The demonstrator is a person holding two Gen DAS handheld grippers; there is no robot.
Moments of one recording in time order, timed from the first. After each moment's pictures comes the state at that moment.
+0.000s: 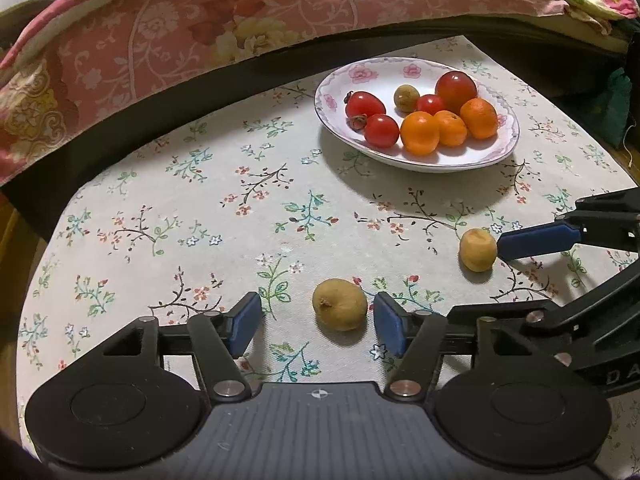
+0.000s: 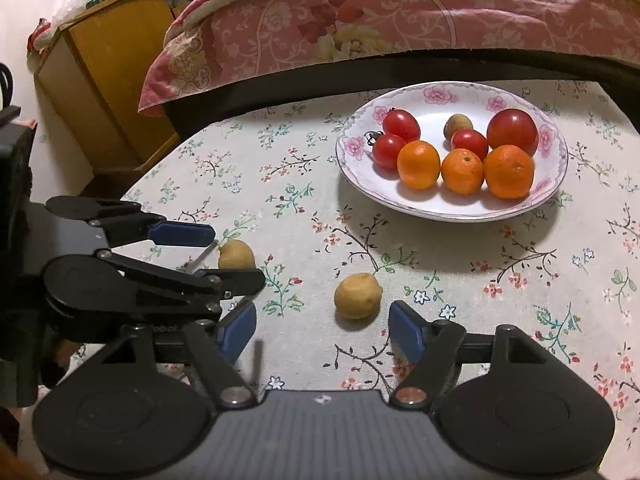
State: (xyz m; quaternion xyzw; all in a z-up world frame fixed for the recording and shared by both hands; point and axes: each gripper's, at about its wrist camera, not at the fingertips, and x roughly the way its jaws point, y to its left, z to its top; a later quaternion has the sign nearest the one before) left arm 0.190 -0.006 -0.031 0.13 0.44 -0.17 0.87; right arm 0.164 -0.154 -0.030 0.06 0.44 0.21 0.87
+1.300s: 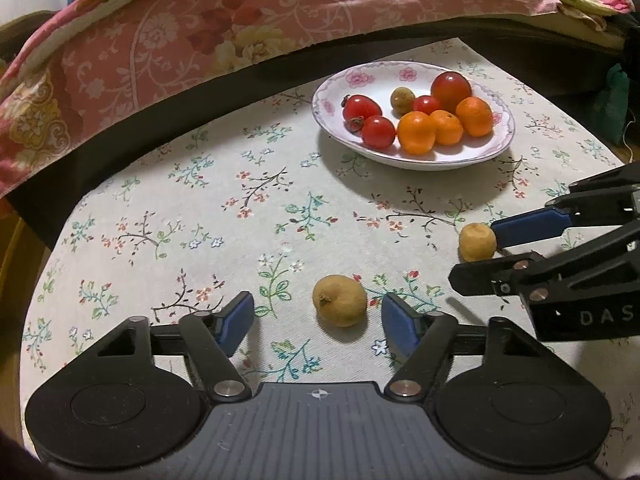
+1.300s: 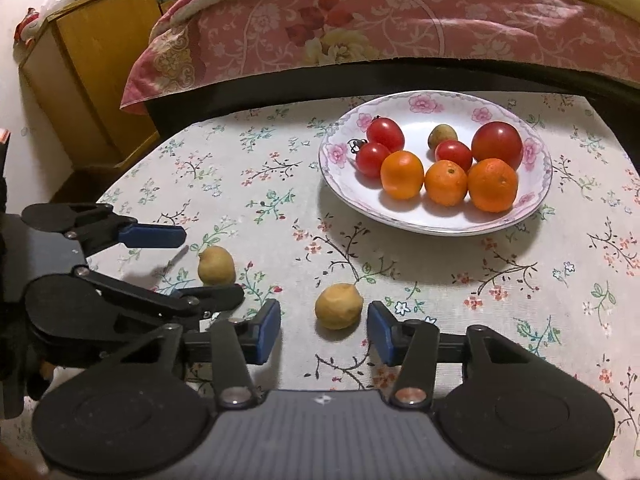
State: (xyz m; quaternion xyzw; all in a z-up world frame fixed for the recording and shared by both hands) left arm 0.183 -0.006 -0.031 0.14 0.42 -0.17 0.88; right arm 0.169 -0.151 -0.028 0.03 0.44 0.18 0.88
